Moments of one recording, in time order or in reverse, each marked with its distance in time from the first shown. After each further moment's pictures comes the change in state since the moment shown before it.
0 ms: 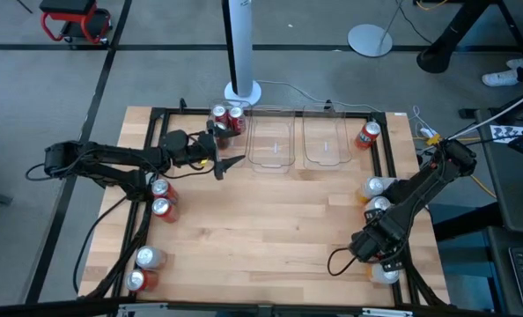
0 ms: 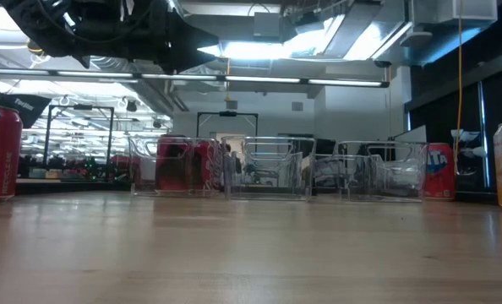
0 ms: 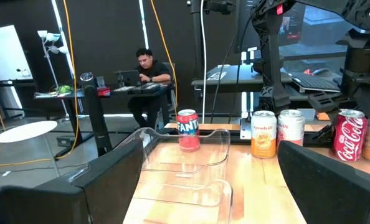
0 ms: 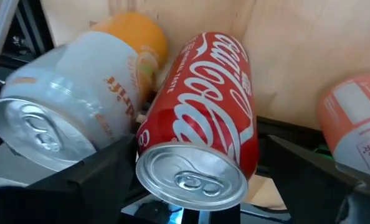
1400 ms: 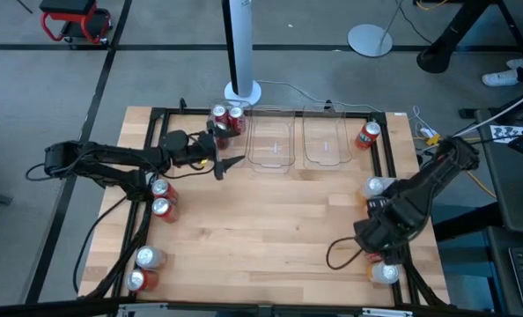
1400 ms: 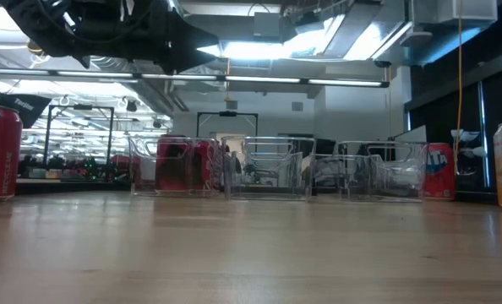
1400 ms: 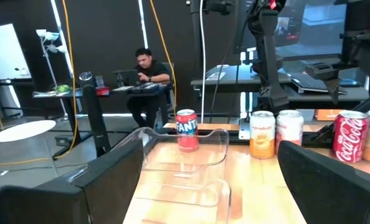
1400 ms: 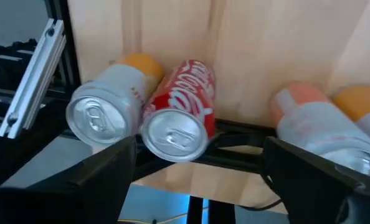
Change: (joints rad) left arm -0.001 0.000 0.000 0.000 0.000 -0.003; right arm -0.037 -0.055 0.262 -0.195 0.125 0.040
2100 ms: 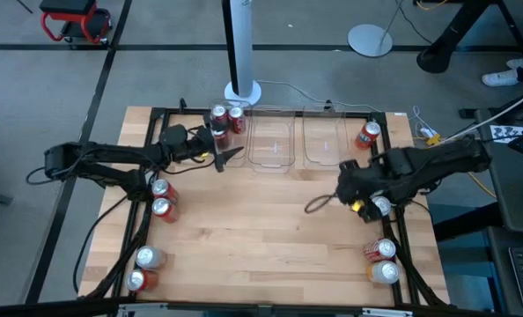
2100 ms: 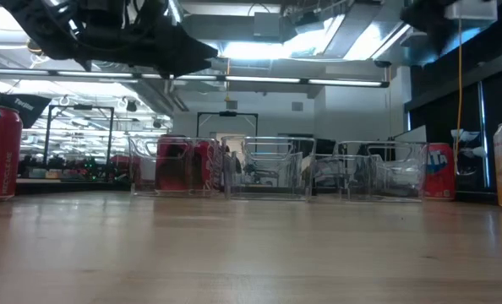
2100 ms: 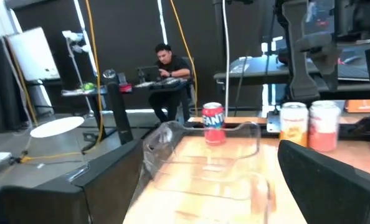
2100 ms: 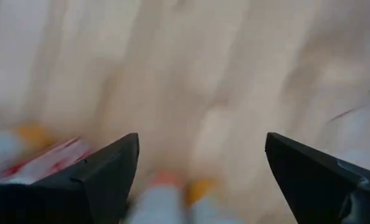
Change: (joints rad) left arm 0.078 0.000 0.000 -0.017 0.000 0.043; right arm -0.459 -0.139 0.000 0.105 0.228 -0.664
